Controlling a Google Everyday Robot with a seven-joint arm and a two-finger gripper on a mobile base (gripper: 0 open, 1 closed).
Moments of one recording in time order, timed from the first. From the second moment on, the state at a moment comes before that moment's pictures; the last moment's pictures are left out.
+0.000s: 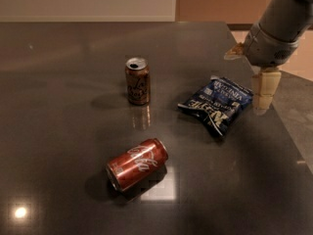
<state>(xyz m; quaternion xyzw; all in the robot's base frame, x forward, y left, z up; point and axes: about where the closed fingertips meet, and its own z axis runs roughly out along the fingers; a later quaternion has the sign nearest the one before) 0.546 -0.217 0.897 -0.76 0.64 0.00 0.10</state>
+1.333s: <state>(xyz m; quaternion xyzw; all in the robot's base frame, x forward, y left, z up) 0.579 -0.209 0.849 -0.79 0.60 0.03 0.09</state>
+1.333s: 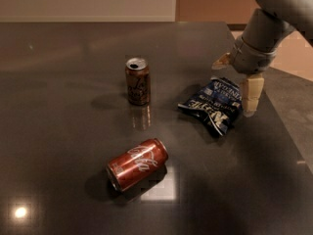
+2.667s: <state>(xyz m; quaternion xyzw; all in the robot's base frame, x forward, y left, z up) 0.568 -0.212 0.863 -0.79 0.60 0.03 0.09</state>
